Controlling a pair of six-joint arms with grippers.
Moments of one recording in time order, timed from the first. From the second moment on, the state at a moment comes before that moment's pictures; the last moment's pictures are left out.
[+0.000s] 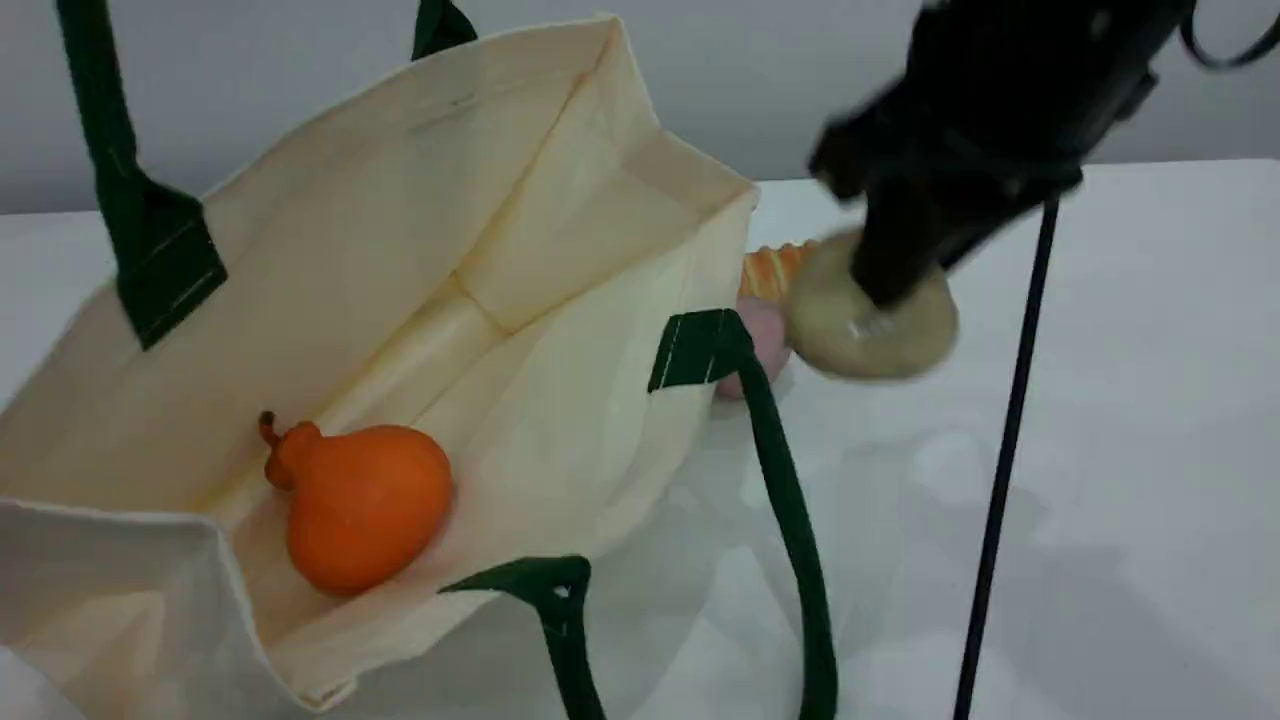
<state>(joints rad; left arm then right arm) -0.41 1.39 -1.53 -0.20 1.07 0.18 0.51 1.67 -1.08 0.26 0.68 -0.23</state>
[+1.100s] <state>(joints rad) -0.41 1.39 -1.53 -0.29 1.07 0.23 0.76 1.90 -1.08 0.84 0.18 -0.56</state>
